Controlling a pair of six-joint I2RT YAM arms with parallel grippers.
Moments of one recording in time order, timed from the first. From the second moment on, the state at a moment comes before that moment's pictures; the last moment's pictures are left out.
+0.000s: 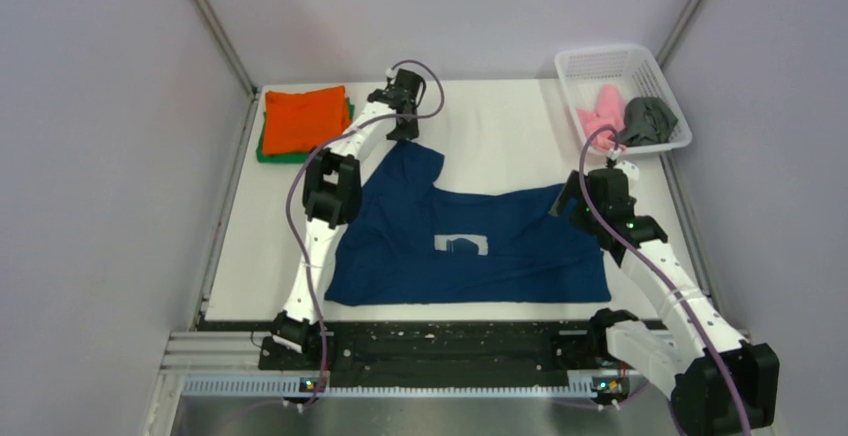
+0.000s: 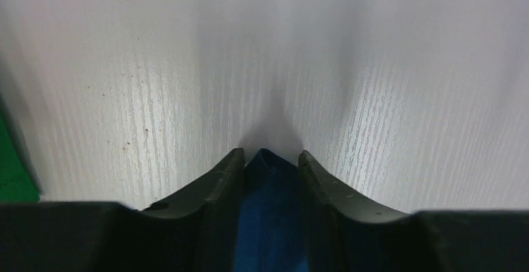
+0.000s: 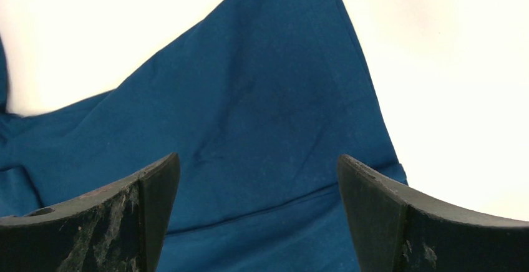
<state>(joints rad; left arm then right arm) -0.37 2.56 2.32 -0.77 -0.23 -0.40 0.20 0.94 0.67 -0.51 0.24 0.57</state>
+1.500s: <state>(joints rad) -0.48 1.78 1.49 -0.68 -0.15 -0.47 0.19 1.87 1.18 -0.48 0.60 0.61</state>
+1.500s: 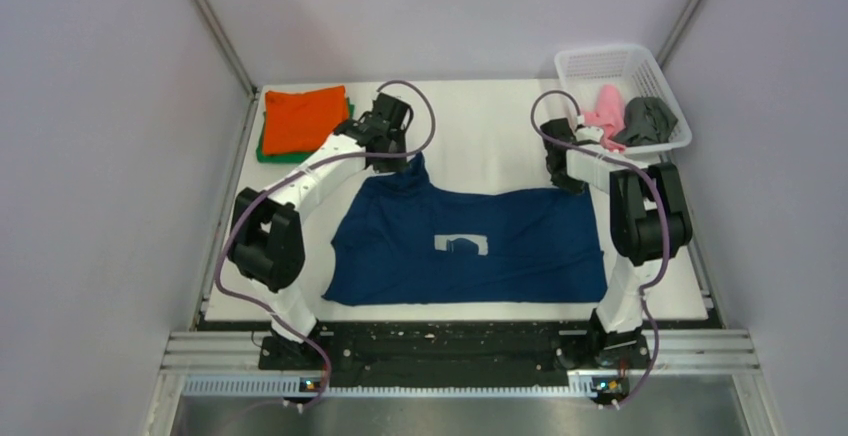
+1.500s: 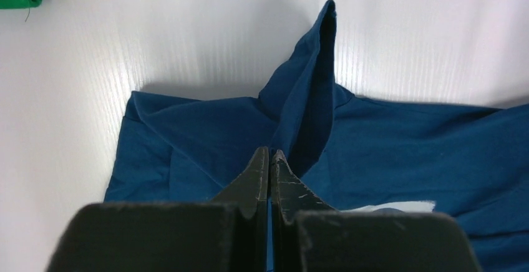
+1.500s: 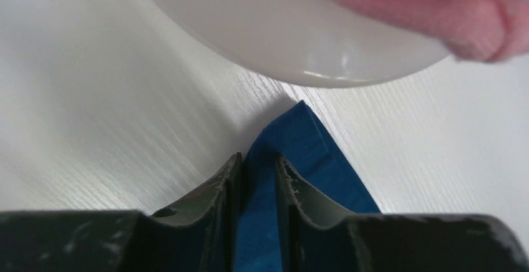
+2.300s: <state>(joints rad) -0.59 1.37 1.16 -0.63 -0.10 -0.44 0.26 1.43 0.87 -0.44 0.58 0.54</state>
